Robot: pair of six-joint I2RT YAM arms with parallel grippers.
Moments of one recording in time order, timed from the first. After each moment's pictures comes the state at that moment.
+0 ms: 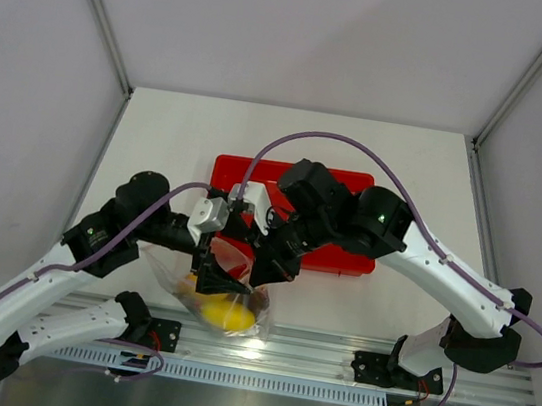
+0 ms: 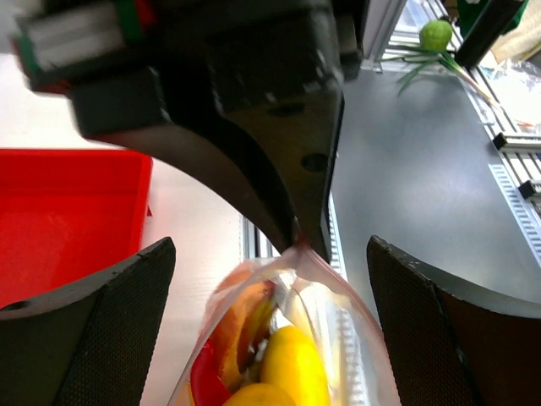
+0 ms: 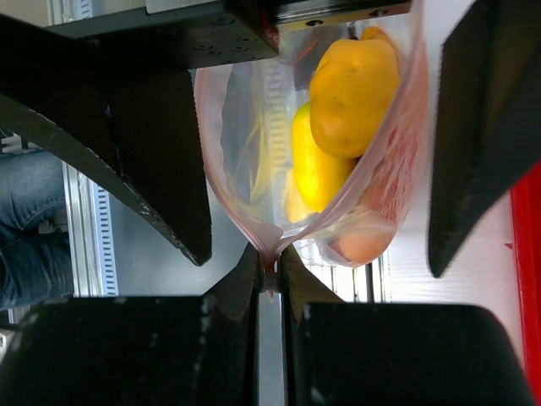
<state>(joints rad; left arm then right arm) -0.81 0.78 1.00 -0.42 0.83 0.03 1.17 1.51 1.89 -1.17 -0.51 0.03</state>
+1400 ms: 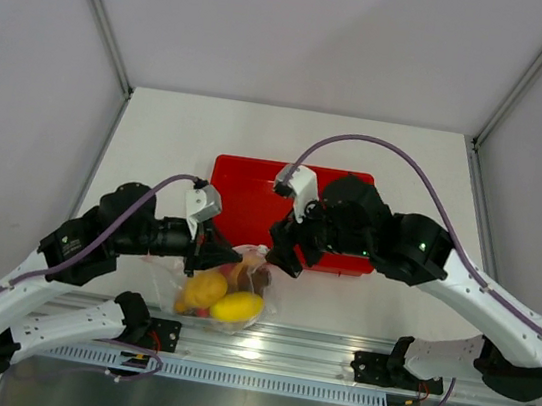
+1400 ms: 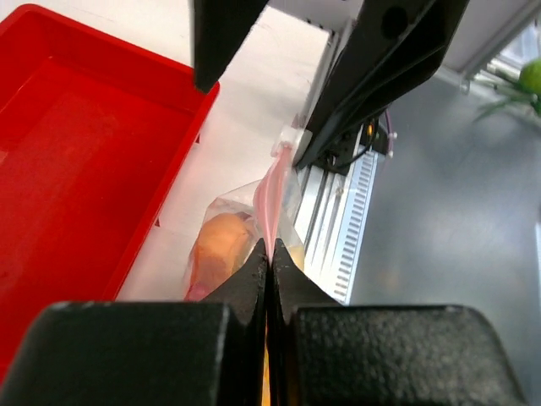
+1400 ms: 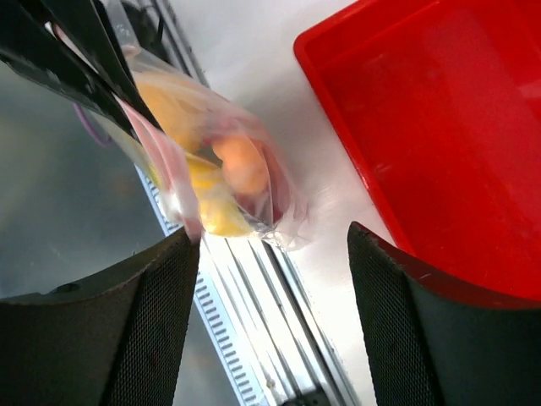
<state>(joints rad) -0.91 0.72 1.06 -0.66 0.42 -0.12 1.14 1.30 1.64 -0.95 -0.09 0.12</state>
